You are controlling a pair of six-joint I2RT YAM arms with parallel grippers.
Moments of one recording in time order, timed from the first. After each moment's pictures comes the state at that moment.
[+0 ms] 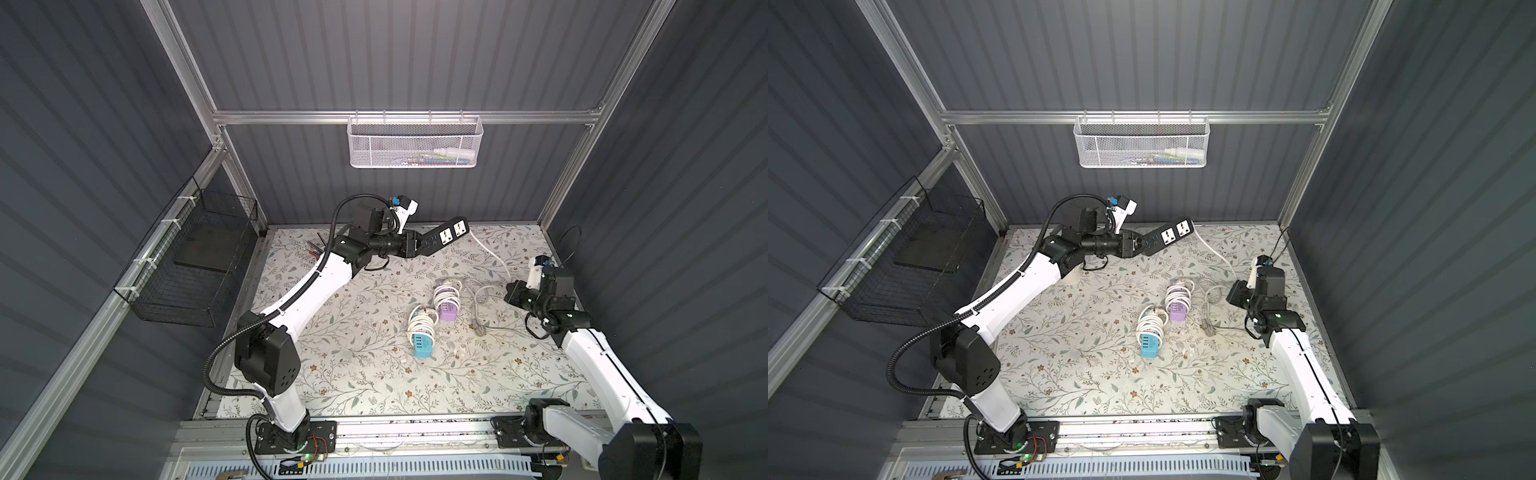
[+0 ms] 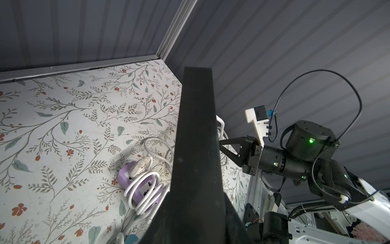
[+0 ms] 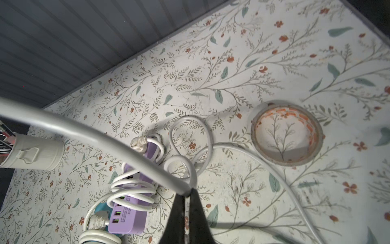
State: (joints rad) left arm -0.56 1.73 1.64 -0.34 0.66 -0.38; right arm -0.01 1.07 0.73 -0.34 -0.14 0.40
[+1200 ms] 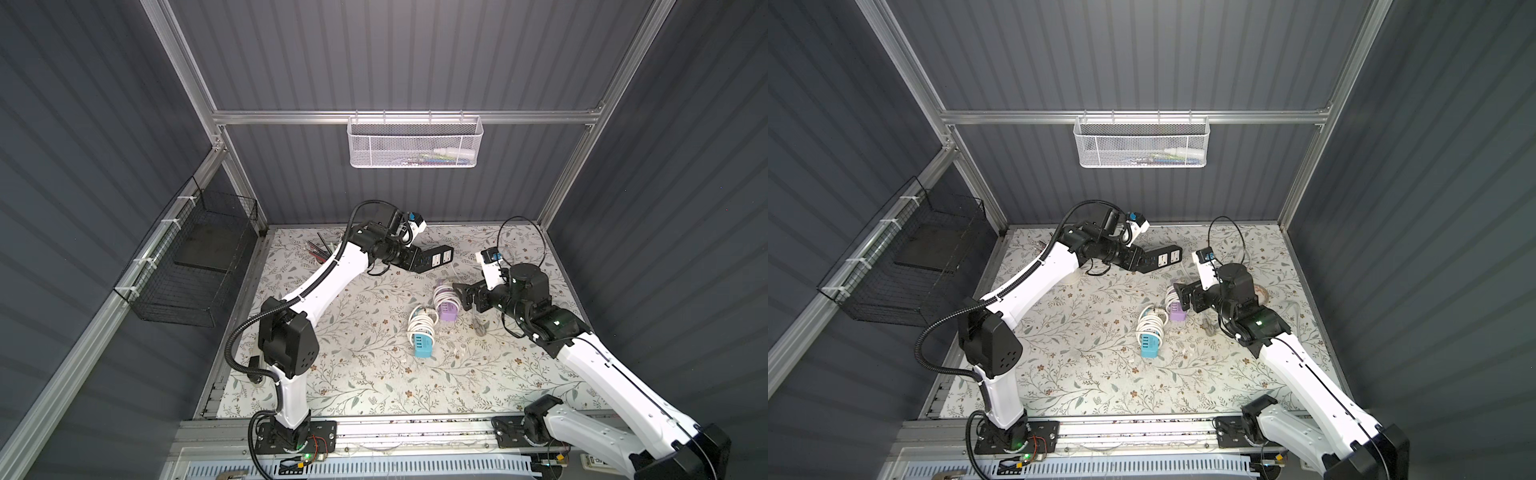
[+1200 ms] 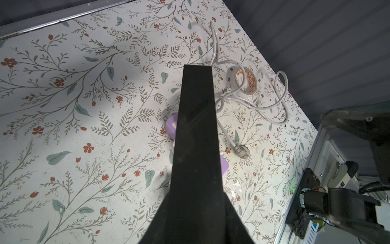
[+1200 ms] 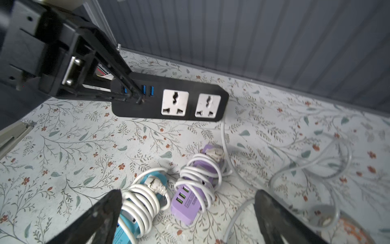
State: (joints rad) left arm -0.61 1.89 1.88 -0.83 0.43 -0.08; right arm 0.46 1.00 0.86 -0.28 -0.08 -0.03
